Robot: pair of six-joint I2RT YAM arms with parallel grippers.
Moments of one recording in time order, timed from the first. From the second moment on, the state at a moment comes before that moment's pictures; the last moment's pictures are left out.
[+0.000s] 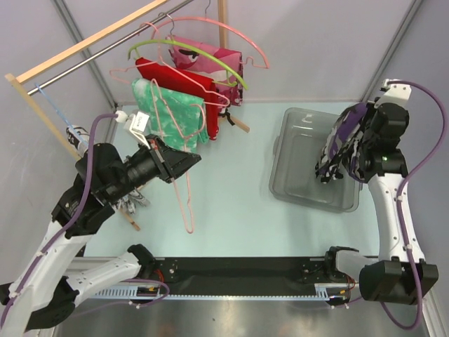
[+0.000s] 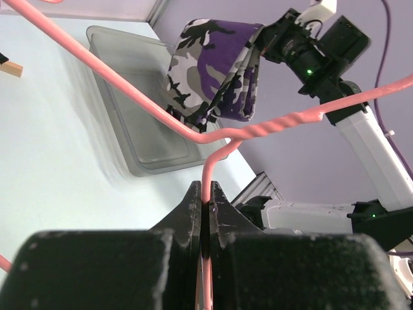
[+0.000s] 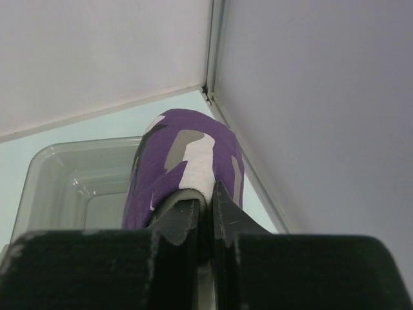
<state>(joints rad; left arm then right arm) -0.72 0.84 1.36 -0.60 0.15 -0.65 -0.08 1.13 1.20 -0.20 0.33 -0.03</state>
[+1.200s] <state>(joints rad) -0.72 0.81 1.34 -0.61 0.11 -0.69 0.41 1.61 1.50 -0.56 0.54 0.17</state>
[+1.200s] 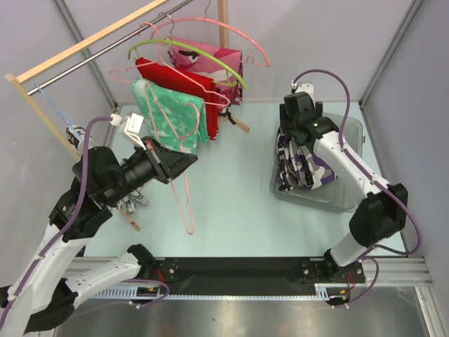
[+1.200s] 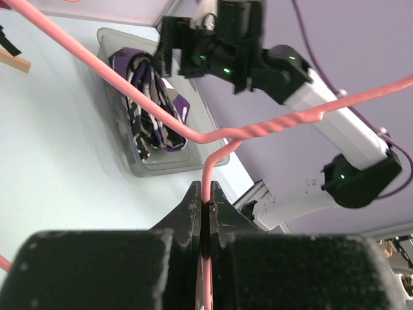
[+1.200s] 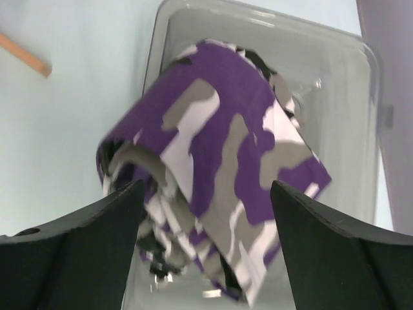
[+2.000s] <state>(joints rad) -0.72 0.72 1.28 -0.61 -0.09 -0.87 1.27 0.97 1.26 -0.46 0.12 0.31</state>
